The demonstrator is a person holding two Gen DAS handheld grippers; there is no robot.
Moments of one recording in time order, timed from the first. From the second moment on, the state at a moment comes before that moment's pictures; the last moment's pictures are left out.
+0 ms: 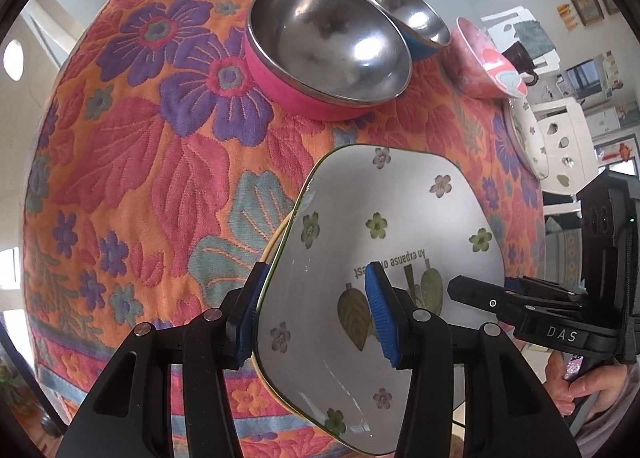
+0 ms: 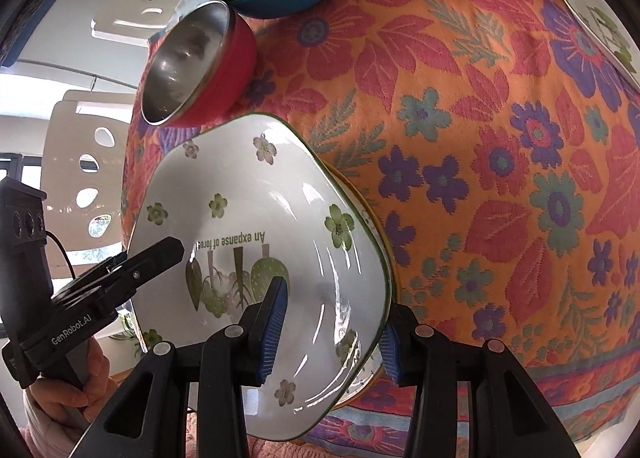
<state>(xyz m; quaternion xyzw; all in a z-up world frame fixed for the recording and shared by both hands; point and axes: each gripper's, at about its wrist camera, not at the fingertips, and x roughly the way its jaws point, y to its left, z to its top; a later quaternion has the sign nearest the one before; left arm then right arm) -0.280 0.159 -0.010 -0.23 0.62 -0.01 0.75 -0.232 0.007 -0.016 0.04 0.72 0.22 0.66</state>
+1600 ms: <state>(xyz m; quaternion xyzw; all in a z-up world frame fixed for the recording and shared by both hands) -0.278 0.143 -0.023 -0.12 0.66 -0.03 0.74 -0.247 0.010 -0.024 0.06 0.74 0.15 0.65</state>
